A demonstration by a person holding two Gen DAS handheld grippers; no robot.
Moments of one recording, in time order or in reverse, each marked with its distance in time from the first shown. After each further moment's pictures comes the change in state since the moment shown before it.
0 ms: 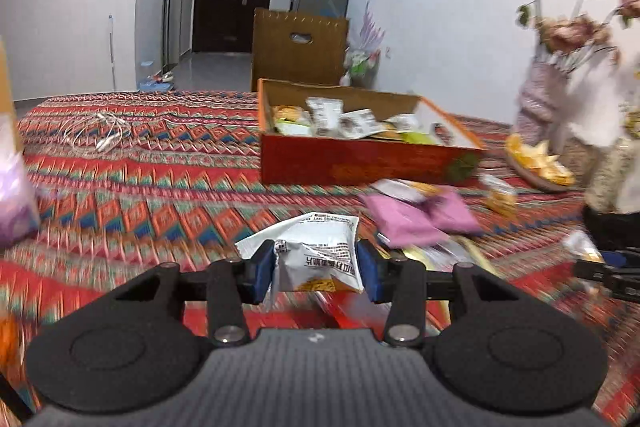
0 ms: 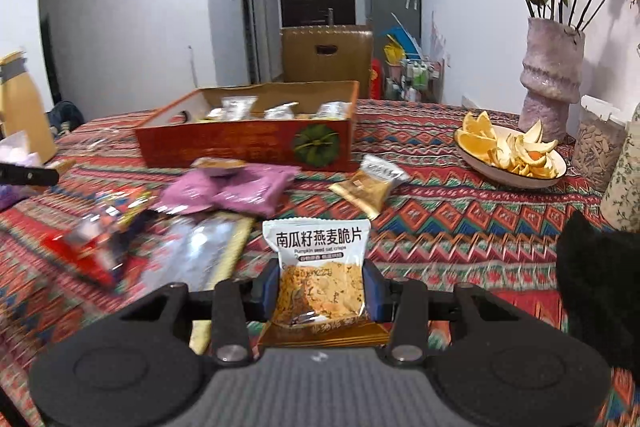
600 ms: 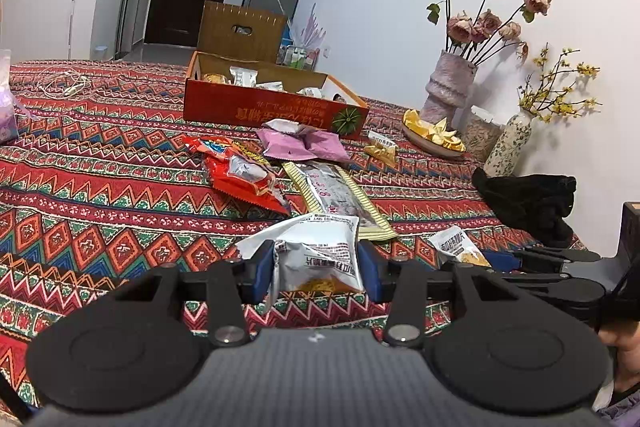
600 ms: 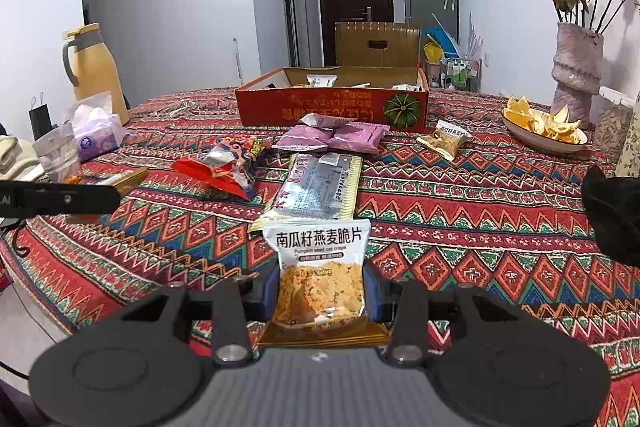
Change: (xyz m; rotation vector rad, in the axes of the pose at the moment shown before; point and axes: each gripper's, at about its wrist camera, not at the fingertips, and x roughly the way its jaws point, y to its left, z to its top) left arm -0.098 -0.057 -0.086 -0.033 0.000 -0.181; right arm -0.086 0.076 -0.067 -0.041 0.009 0.093
